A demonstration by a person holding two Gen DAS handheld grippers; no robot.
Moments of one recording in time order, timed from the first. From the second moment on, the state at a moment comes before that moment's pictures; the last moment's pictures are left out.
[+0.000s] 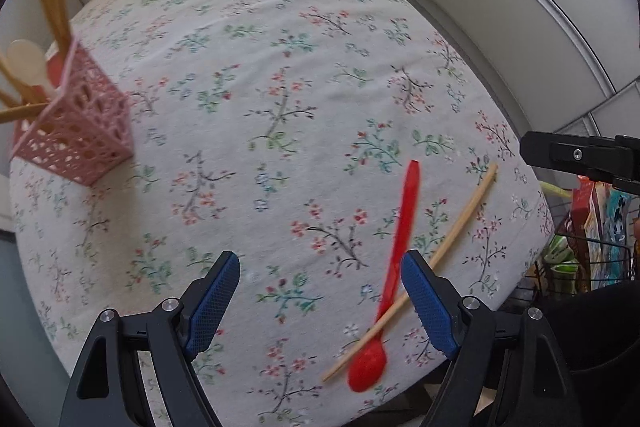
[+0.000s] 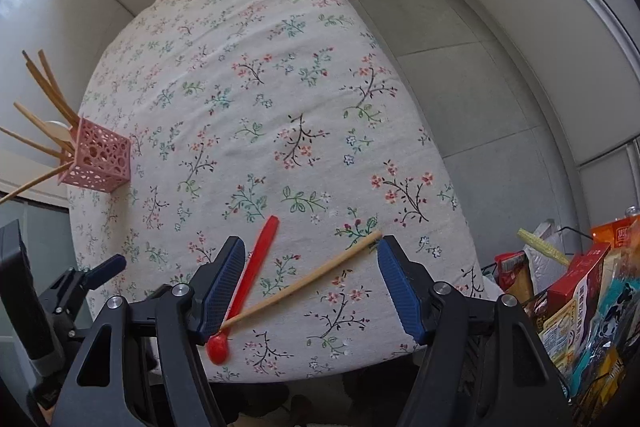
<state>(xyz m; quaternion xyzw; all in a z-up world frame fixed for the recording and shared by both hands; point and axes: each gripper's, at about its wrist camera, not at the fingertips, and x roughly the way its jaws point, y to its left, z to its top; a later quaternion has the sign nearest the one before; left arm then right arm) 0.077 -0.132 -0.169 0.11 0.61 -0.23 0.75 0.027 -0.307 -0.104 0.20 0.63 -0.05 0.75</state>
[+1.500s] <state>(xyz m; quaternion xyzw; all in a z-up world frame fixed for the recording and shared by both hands) 0.121 -0.102 -0.135 0.07 0.52 -0.16 0.83 0.040 -0.300 -0.192 0.25 0.72 -0.08 0.65</state>
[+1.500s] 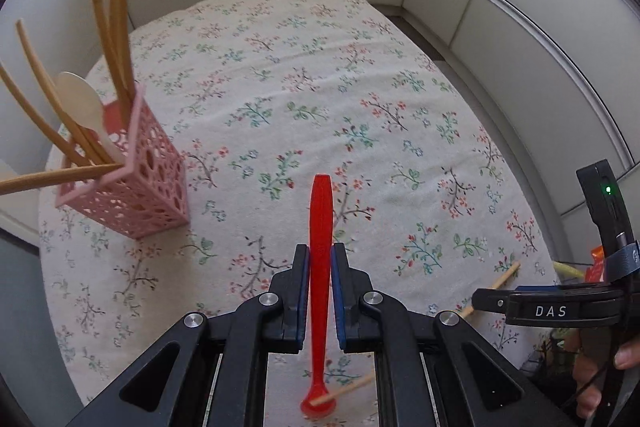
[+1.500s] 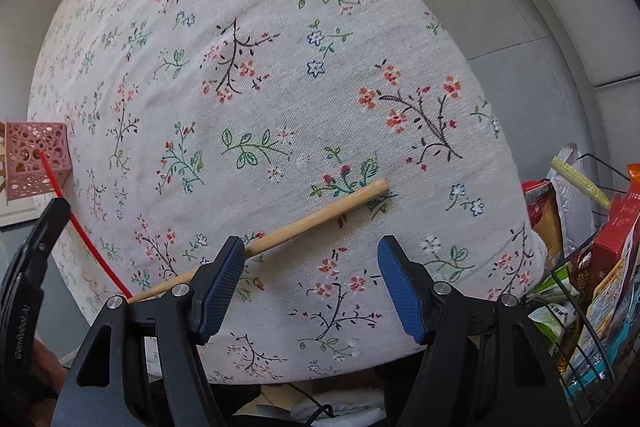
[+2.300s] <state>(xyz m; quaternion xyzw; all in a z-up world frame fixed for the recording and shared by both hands) 0.115 -0.042 -0.114 0.04 0.50 -0.14 0.86 0.103 -0.216 -0.182 0.14 0.68 -0.10 0.72</state>
